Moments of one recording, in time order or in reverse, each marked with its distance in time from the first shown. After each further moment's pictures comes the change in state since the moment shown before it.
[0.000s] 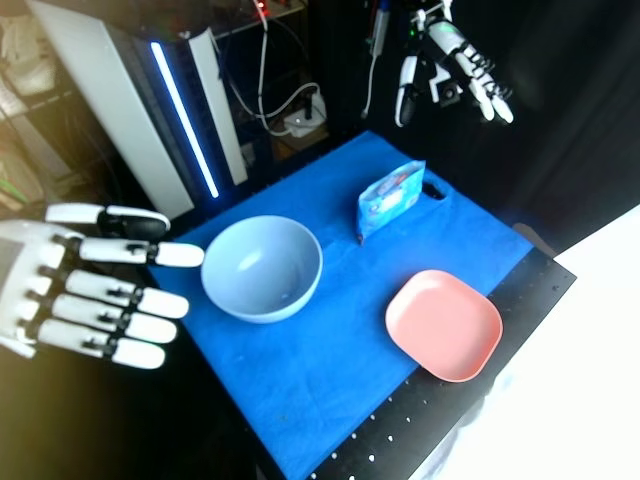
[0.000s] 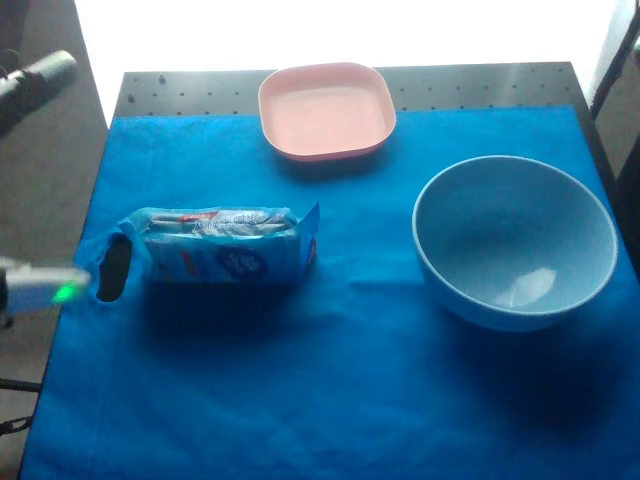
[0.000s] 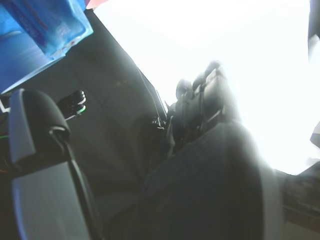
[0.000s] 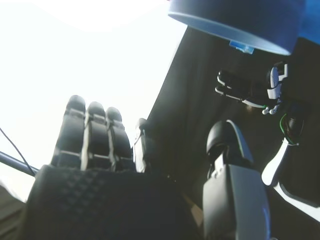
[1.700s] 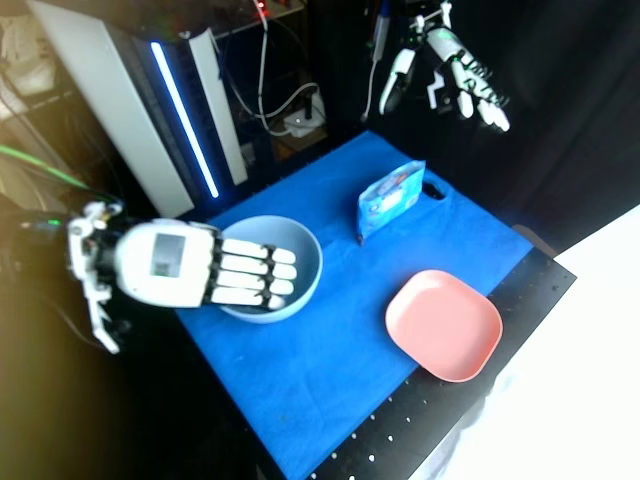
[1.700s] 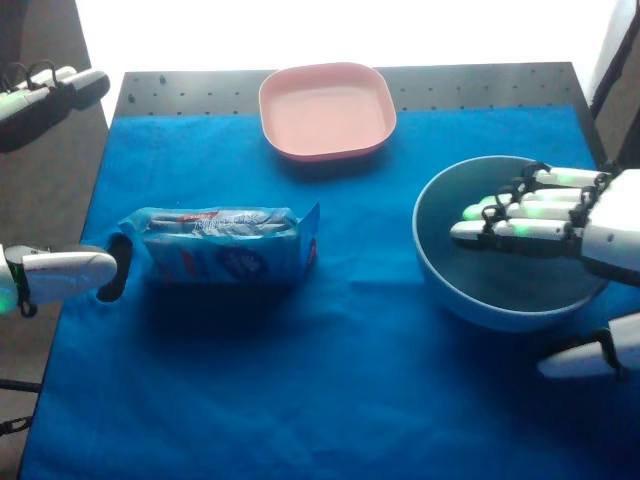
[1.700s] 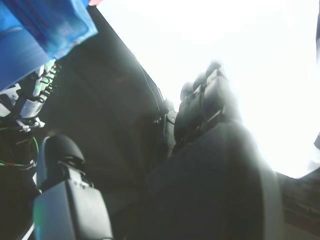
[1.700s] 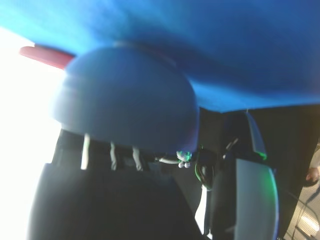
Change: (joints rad) left arm -0.029 -0.023 0.009 0.026 0.022 -0.005; right arm 0.348 -0.146 0.088 -0.604 -0.646 0.024
